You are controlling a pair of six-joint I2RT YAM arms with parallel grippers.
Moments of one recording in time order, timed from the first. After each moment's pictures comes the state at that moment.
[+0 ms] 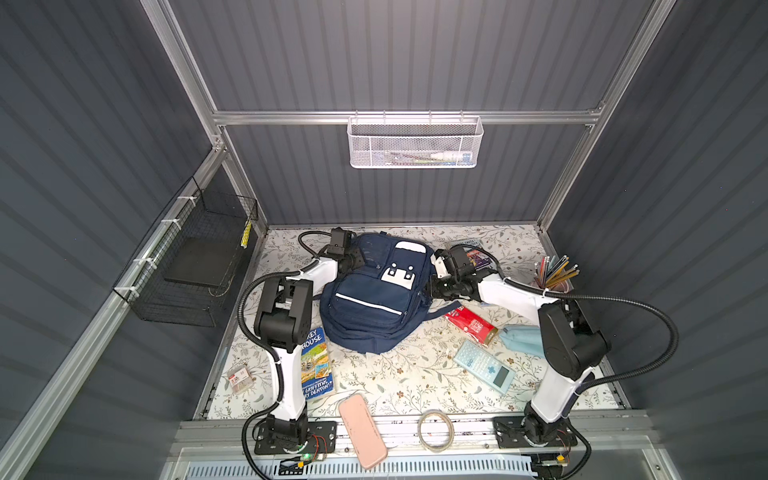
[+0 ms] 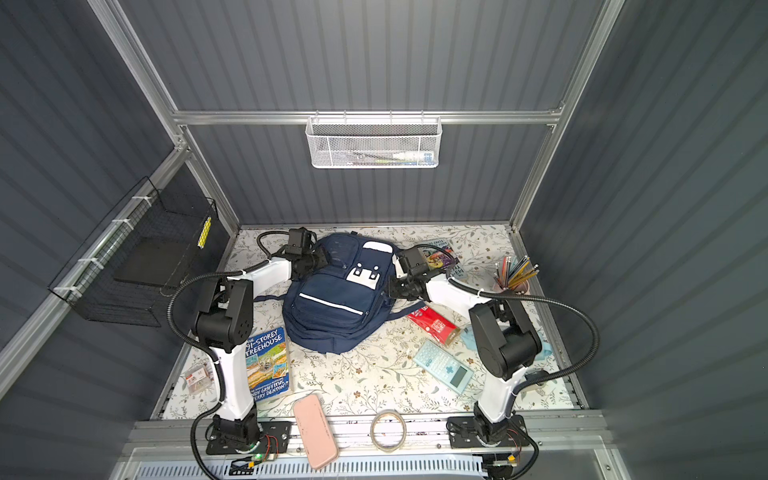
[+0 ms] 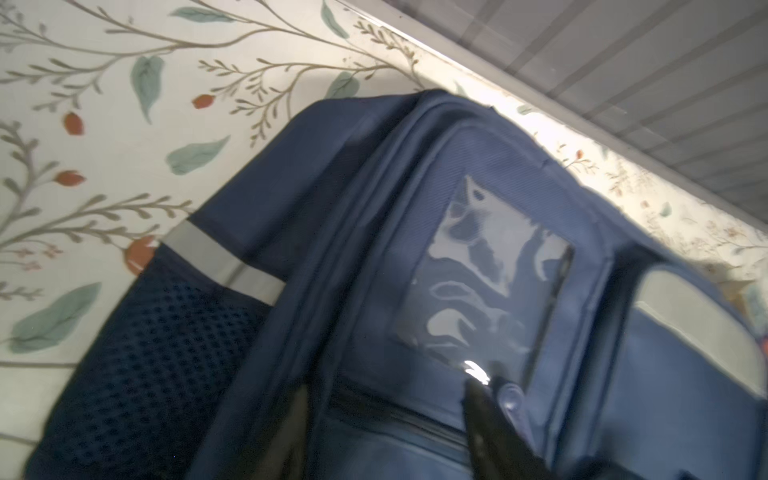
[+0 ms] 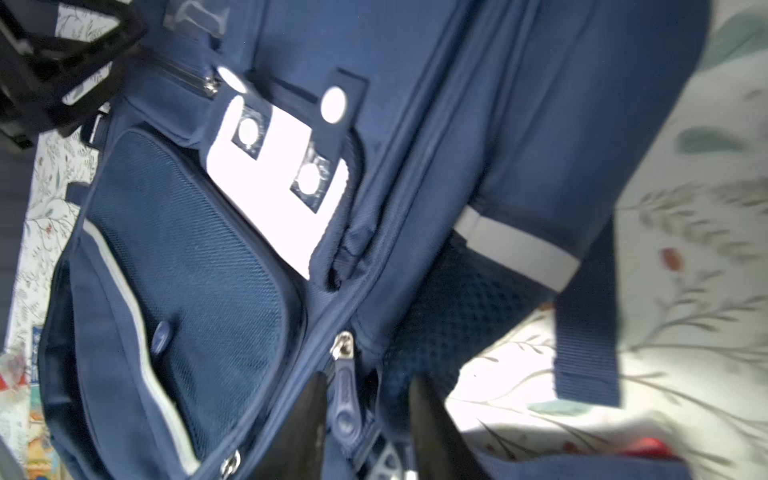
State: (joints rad) left arm -0.27 2.06 1.45 -0.18 0.08 -0.53; right arm 0.49 1.77 1.18 -0.30 -0.19 0.40
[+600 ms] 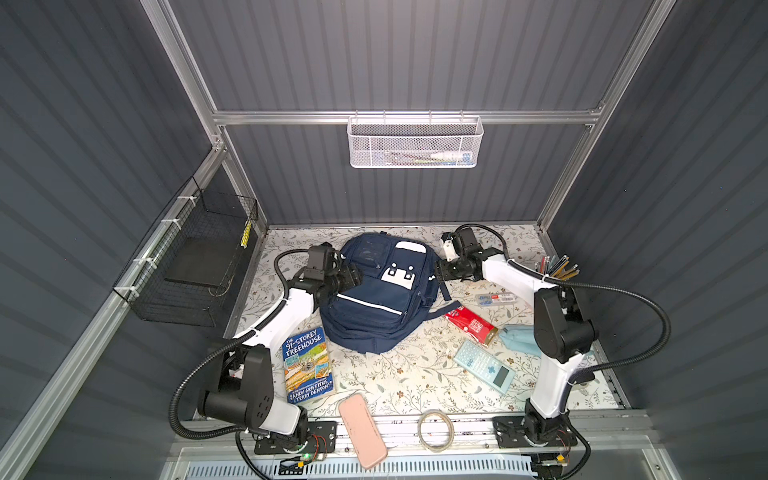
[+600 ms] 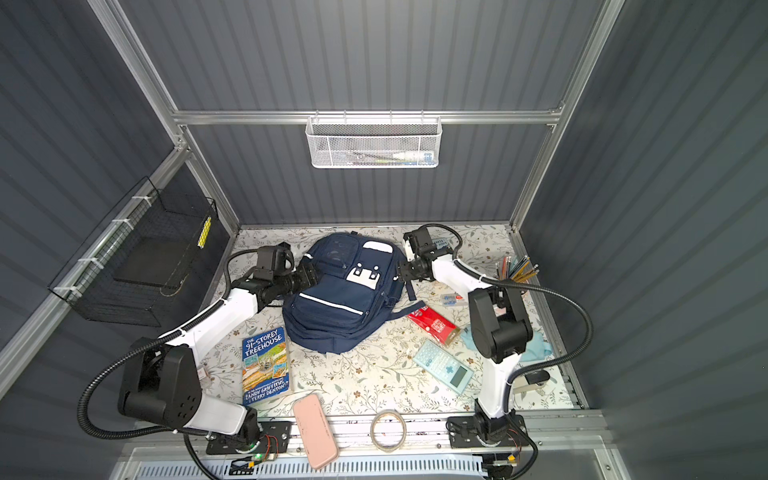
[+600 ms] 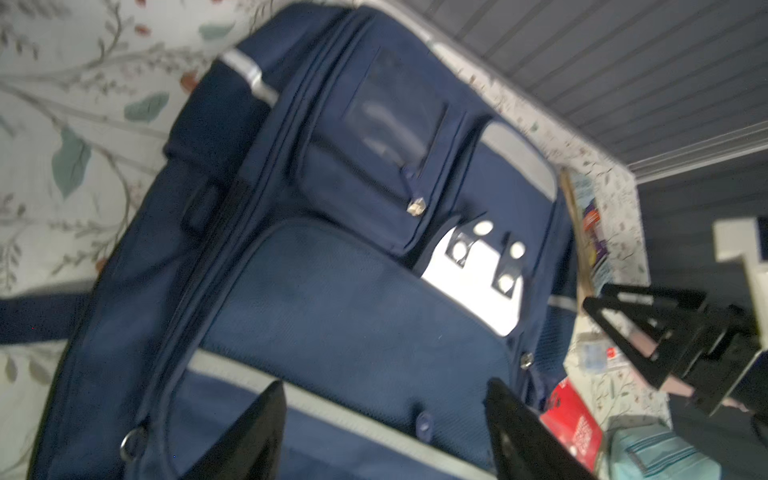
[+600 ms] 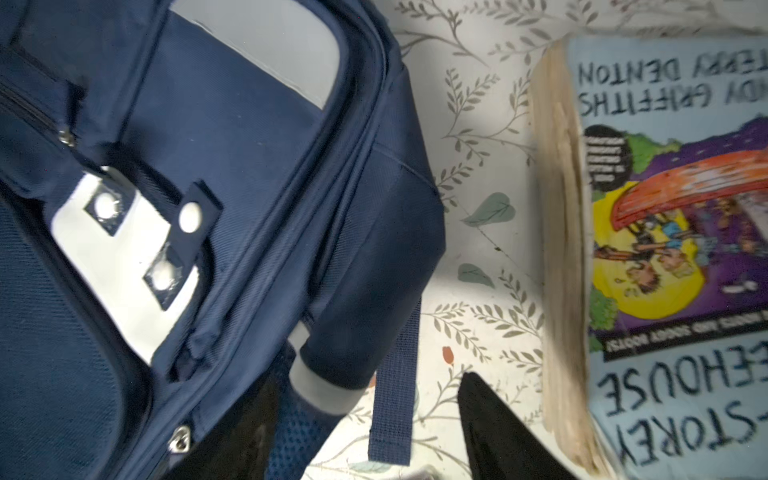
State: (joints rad) left arm -0.28 1.47 0.97 -0.30 0.20 -0.57; right arm 0.38 1.95 1.45 -0.47 -0.09 0.13
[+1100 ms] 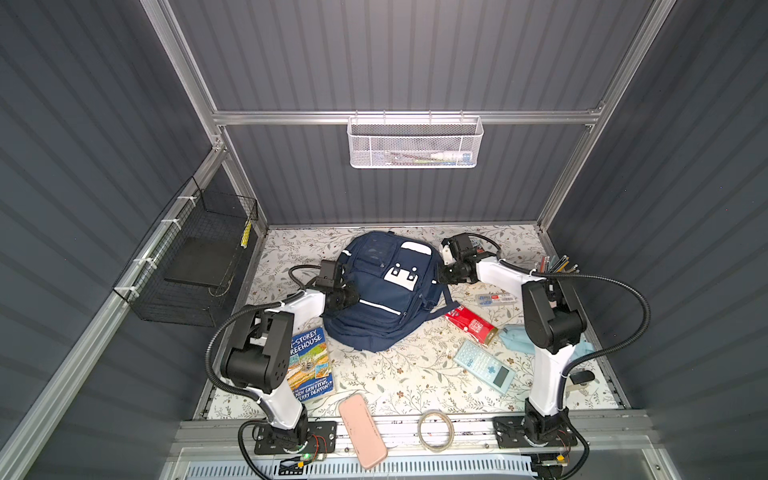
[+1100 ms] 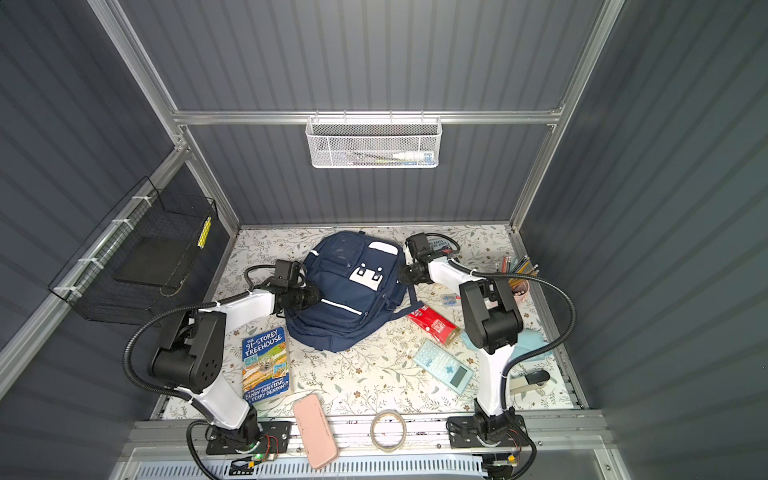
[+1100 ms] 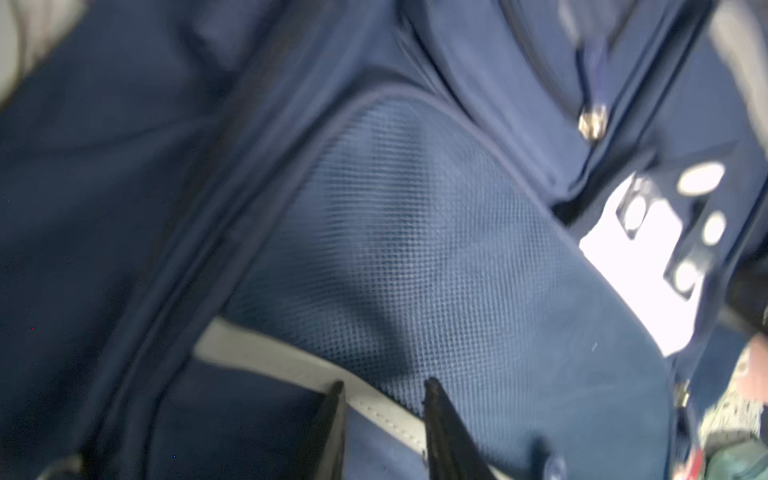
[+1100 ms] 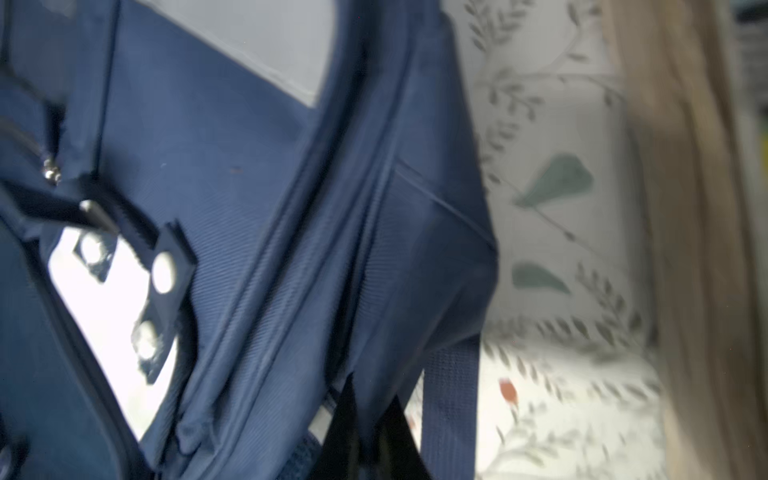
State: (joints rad) left arm -0.28 1.73 0.96 -0.14 0.21 -0.57; right arm 0.37 1.97 1.36 -0.38 -0.16 0.31
